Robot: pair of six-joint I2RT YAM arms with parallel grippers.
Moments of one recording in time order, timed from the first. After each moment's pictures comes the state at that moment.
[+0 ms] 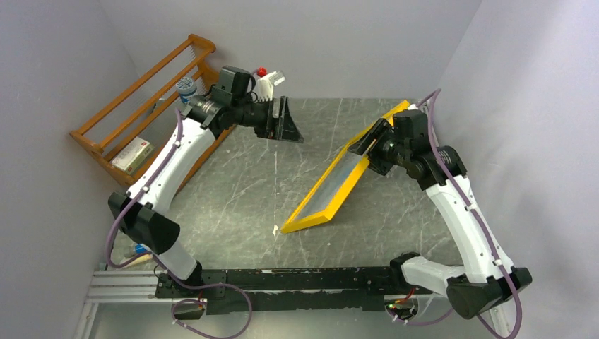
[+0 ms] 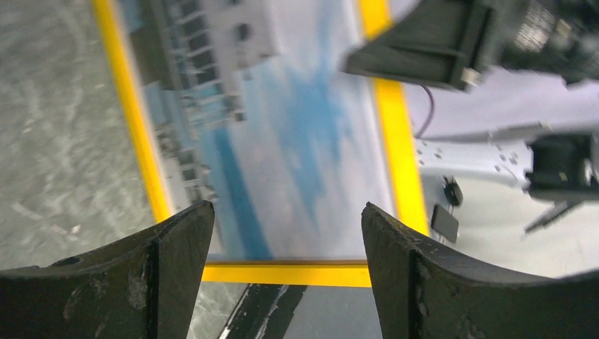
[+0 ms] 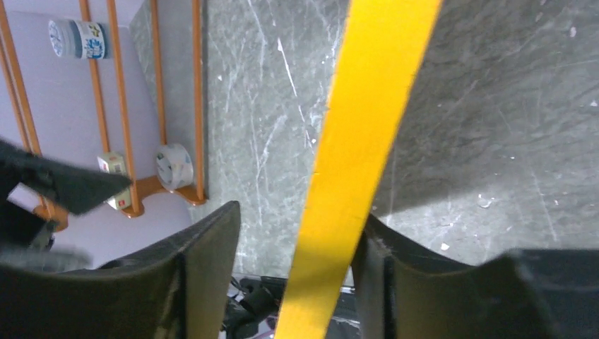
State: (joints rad) left arm -0.52 1.62 1.84 -0.83 0.73 -0.36; right arm 0.36 1.14 1.38 -0.94 -0.06 0.98
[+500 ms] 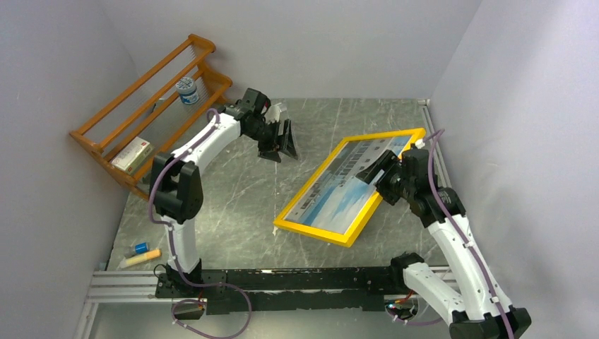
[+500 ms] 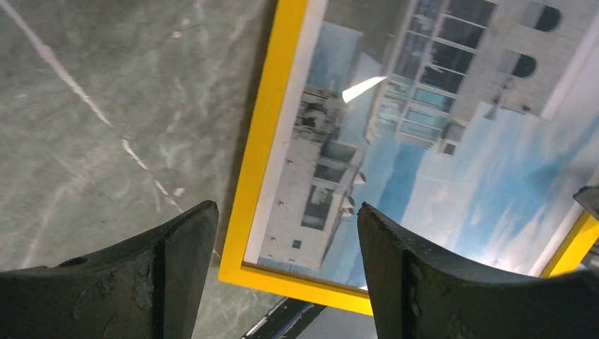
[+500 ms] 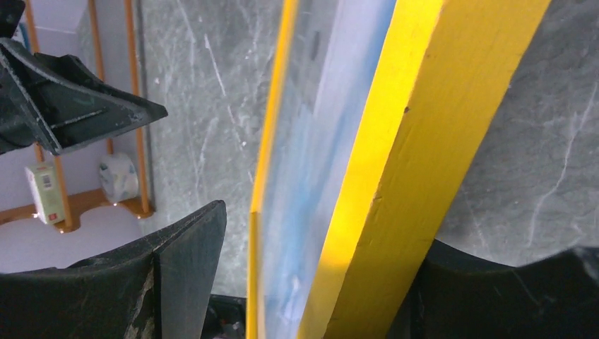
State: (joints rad) left arm -0.42 1.95 1.72 -0.83 0.61 -0.36; right arm 0.25 0.82 0.90 -0.77 -0.09 0.90
